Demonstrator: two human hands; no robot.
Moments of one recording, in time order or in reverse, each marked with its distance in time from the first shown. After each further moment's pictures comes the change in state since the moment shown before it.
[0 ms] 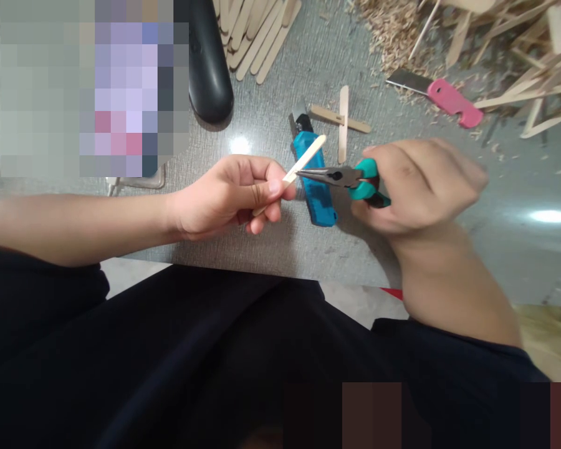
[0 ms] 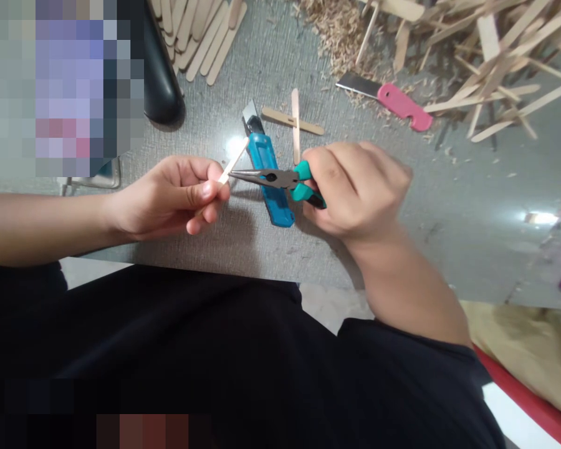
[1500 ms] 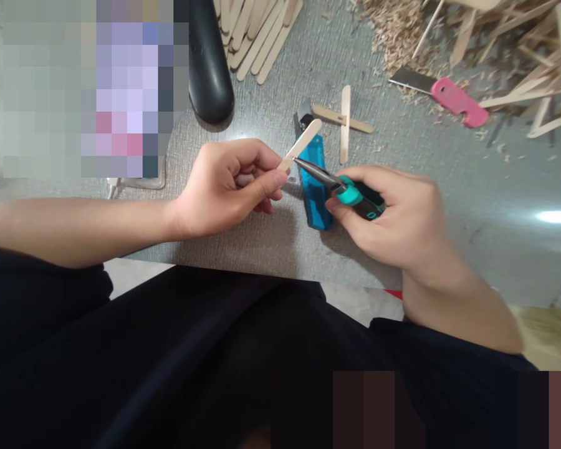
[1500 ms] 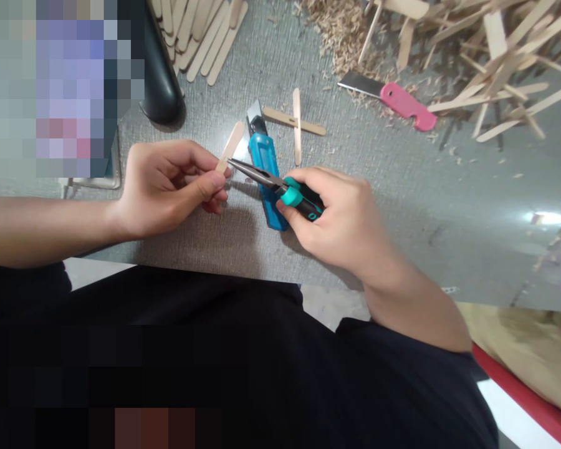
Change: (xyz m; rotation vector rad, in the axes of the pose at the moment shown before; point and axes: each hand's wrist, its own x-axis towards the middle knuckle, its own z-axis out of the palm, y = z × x) left_hand -0.003 -0.006 0.009 0.560 0.420 0.376; right_hand 0.024 -0.044 -0.025 0.395 -0.373 0.451
